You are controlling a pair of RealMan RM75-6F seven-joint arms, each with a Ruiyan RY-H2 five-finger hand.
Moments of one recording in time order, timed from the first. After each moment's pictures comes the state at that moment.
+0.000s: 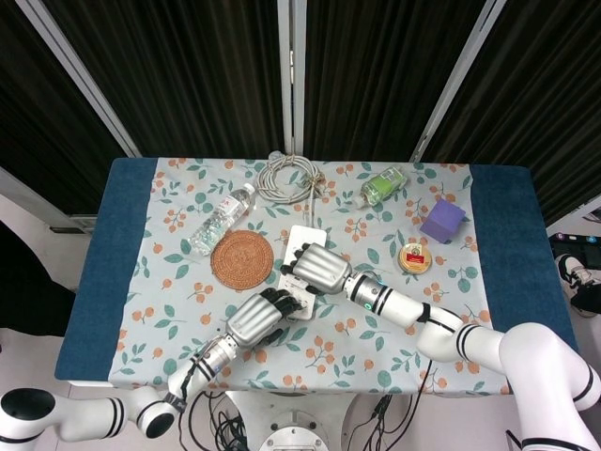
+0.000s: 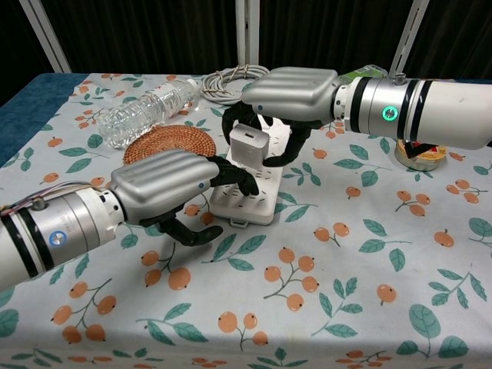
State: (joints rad) left arm -0.69 -1.78 -0.04 -1.40 1.47 0.97 0.29; right arm 1.06 -1.65 0.00 -1.05 -1.68 0.93 0.18
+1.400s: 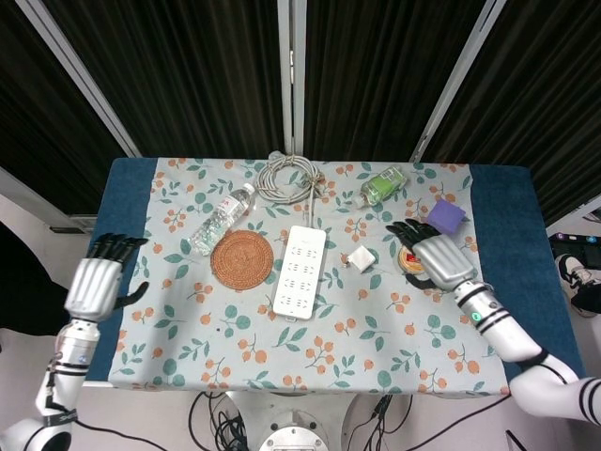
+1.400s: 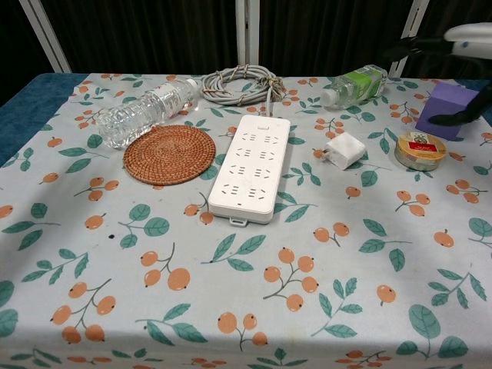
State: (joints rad) left arm -0.36 -1.27 -0.09 -1.62 1.39 1.42 0.13; right arm 0.67 -1.16 0.00 -1.56 -1.36 1.05 0.06
